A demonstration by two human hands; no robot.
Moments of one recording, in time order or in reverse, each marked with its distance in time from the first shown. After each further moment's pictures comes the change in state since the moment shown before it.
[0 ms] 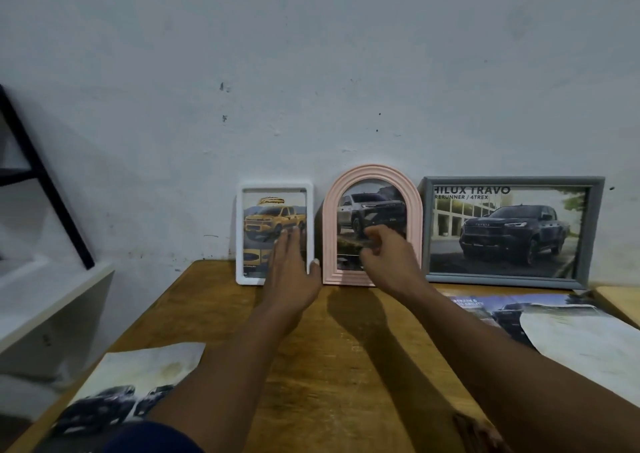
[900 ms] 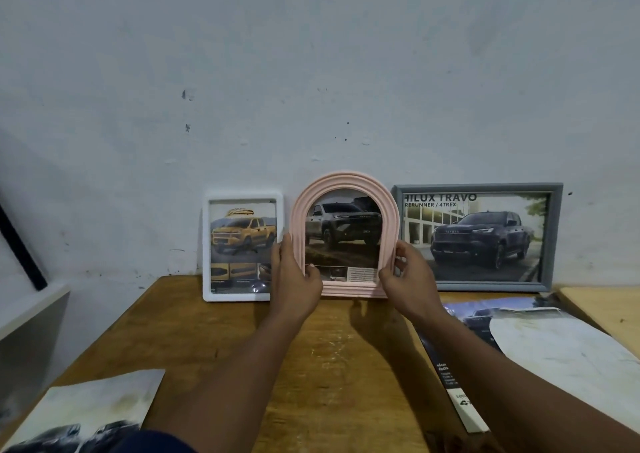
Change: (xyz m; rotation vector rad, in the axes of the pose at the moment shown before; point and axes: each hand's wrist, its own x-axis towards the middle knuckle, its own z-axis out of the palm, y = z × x) left_hand 0.005 0.043 0.046 -0.287 0.049 -0.060; right_hand -0.003 0.069 -0.038 0.155 0.152 0.083
